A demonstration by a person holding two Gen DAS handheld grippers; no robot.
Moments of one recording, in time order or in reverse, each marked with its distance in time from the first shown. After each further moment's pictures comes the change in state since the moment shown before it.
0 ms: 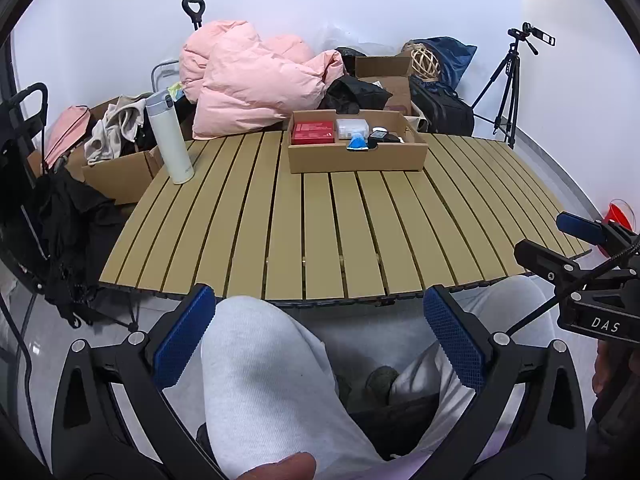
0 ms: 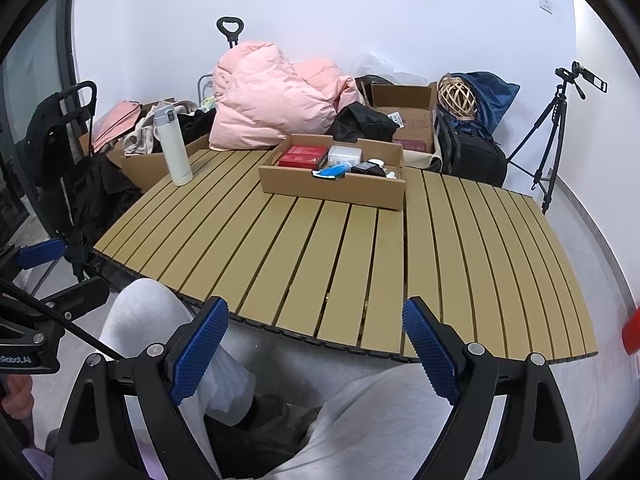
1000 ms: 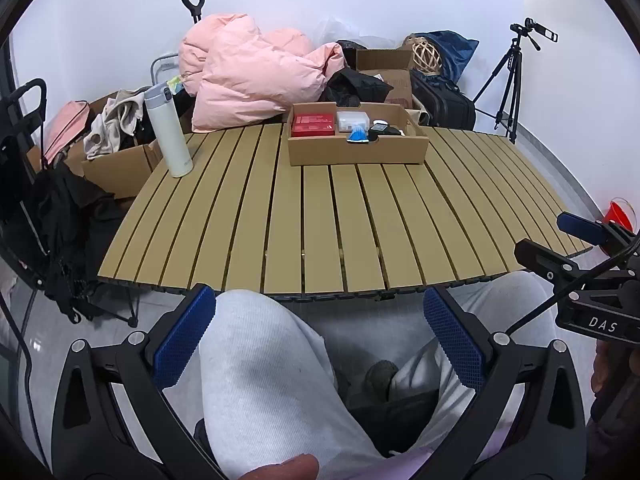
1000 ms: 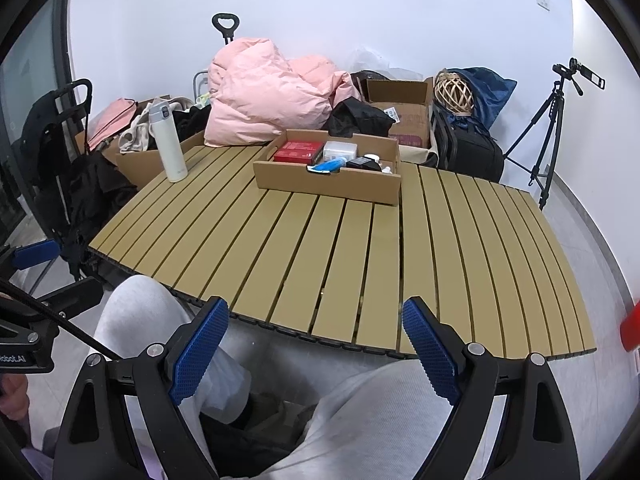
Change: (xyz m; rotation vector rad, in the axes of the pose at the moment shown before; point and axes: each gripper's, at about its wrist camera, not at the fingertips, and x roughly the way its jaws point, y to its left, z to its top) left arm 0.006 0.003 -0.002 -0.003 0.025 -0.002; right arm 0.005 -0.001 -0.002 0.008 0.016 -0.014
